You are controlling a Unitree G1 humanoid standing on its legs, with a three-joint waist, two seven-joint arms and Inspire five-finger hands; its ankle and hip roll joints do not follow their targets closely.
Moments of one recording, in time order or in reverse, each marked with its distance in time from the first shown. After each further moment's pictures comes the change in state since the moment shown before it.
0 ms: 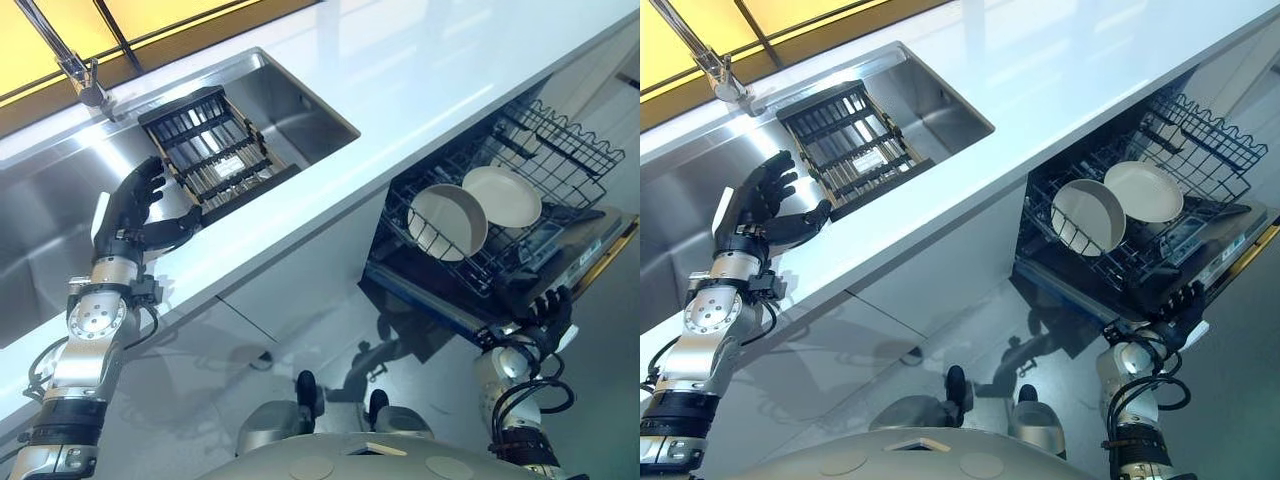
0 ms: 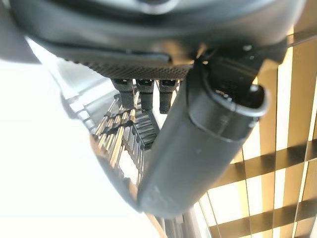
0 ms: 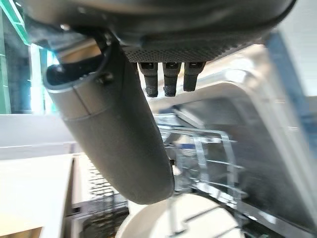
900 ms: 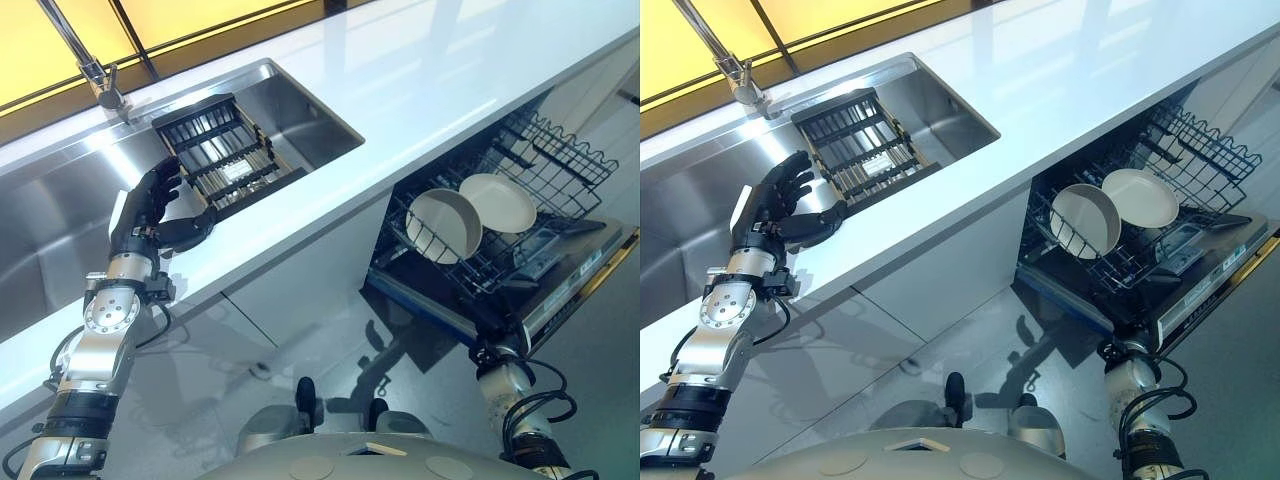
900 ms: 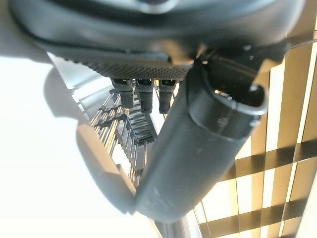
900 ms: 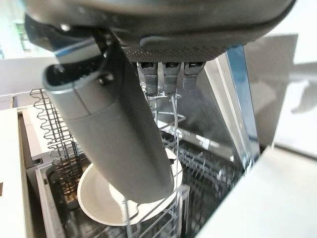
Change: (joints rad) left arm -0.043 -0.006 -0.044 0.000 0.004 0.023 -0.010; right arm -0.013 -0.090 0.016 0.158 0.339 0.126 0.497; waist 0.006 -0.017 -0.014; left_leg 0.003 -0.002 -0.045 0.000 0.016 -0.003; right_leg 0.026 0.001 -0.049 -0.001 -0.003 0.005
